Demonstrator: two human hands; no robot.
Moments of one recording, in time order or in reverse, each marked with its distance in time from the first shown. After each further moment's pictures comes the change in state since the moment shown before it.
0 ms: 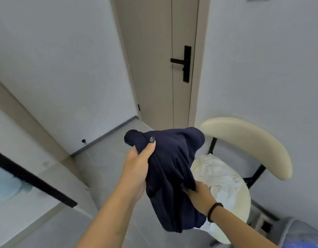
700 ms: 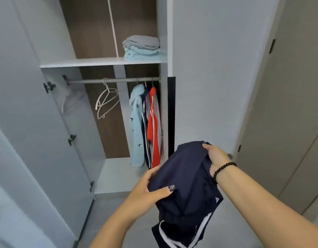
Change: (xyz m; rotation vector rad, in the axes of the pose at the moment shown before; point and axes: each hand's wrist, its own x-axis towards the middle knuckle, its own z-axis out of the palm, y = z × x) left_hand -0.226 0.089 -0.317 0.295 0.373 0.157; right_hand -0.062 -0.382 0.228 0.762 -0.346 0.092
